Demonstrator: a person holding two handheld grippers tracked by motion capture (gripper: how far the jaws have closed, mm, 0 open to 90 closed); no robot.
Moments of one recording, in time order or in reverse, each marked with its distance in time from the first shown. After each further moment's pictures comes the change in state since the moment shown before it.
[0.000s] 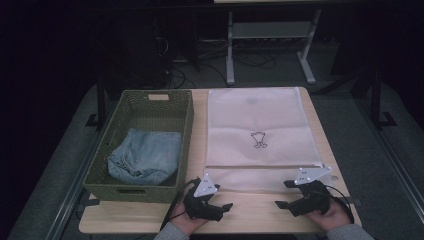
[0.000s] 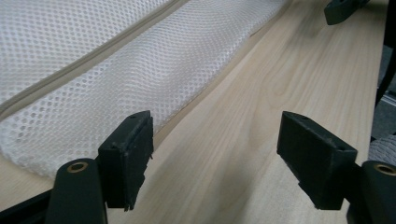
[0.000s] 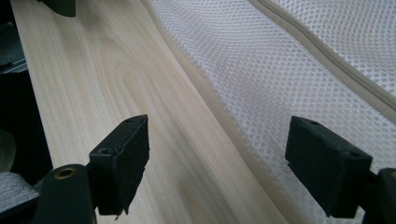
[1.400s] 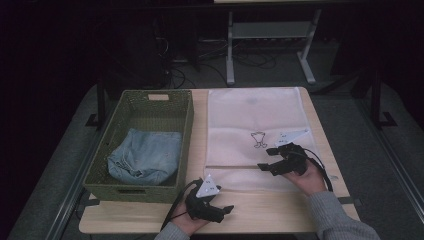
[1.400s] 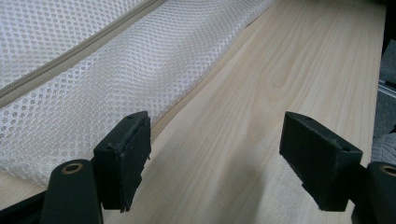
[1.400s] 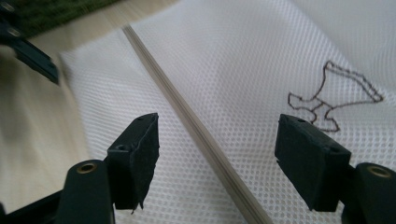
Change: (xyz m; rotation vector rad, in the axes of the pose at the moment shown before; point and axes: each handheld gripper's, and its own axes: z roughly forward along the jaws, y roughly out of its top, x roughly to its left) left arm -0.001 -0.002 0.005 0.022 -0.016 0.024; right arm -0.051 0.084 0.036 -0.025 -0.047 -0.015
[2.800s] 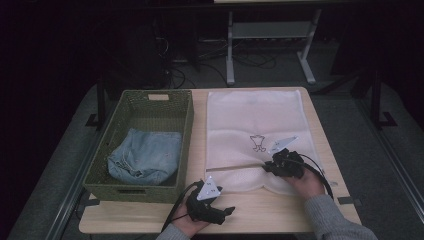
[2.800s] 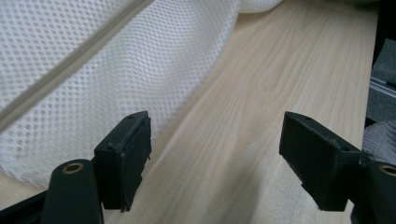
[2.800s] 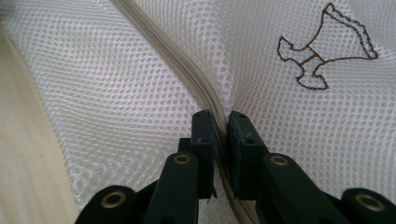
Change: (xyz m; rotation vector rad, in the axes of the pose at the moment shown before) left arm -0.006 0.001 -0.003 -0.021 0.008 0.014; right arm 0.014 -0.008 0.010 0.163 -0.079 -0.036
